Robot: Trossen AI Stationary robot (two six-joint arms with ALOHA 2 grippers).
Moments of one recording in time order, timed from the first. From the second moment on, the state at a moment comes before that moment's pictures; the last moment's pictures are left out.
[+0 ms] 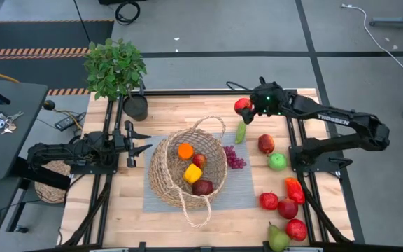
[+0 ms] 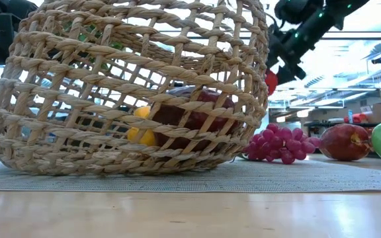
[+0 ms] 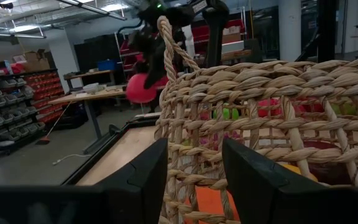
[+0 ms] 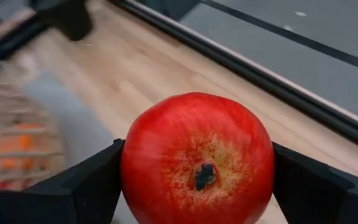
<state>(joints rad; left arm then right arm) 0.04 0.01 0.01 0.11 -0.12 0.17 -0.50 1.09 0.84 -0.41 0.07 0.34</state>
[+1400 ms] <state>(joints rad) 0.04 0.01 0.01 0.11 -0.12 0.17 0.01 0.92 0.84 -0.05 0.04 0.31</state>
